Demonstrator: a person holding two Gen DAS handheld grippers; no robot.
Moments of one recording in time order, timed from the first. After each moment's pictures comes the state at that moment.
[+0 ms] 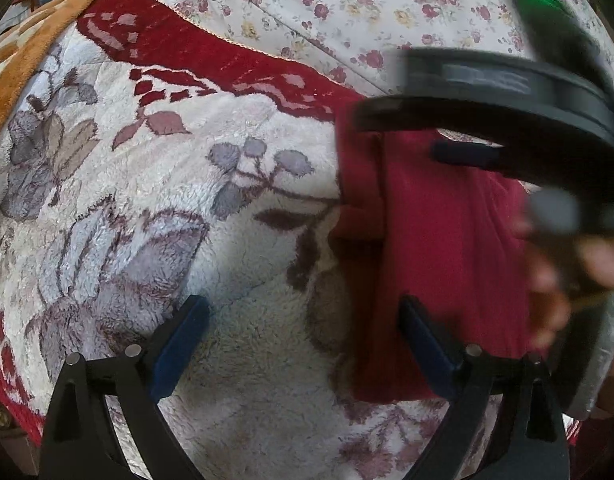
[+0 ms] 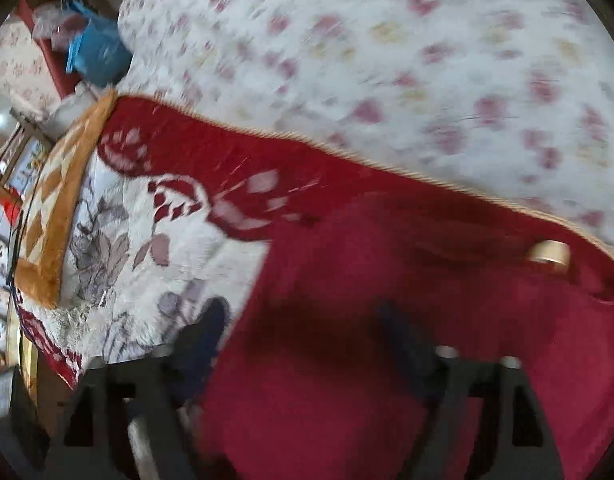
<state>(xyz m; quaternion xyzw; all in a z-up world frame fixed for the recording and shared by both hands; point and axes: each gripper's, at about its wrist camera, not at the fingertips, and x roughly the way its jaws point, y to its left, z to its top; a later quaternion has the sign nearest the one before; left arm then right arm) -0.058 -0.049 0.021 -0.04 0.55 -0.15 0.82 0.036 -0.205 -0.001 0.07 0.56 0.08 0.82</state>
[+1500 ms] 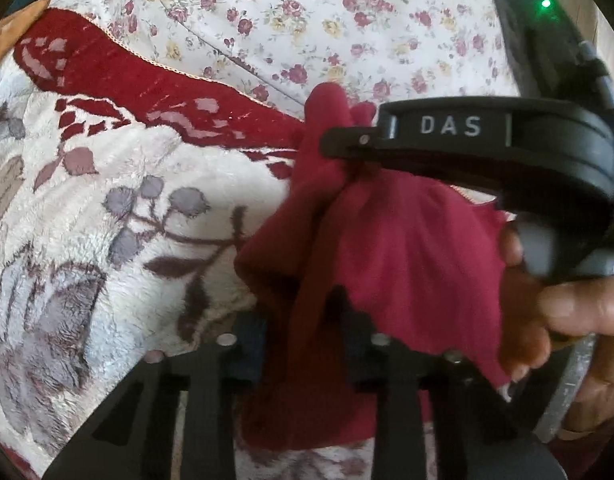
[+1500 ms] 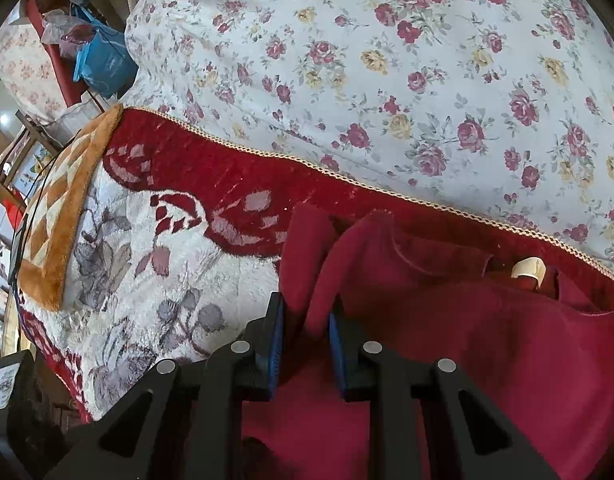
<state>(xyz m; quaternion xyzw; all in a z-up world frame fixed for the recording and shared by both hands) -0.045 -0.087 0.031 -0.08 0.51 -0.25 0.82 0.014 -0.237 0.030 0.08 0.52 0.08 0.85</state>
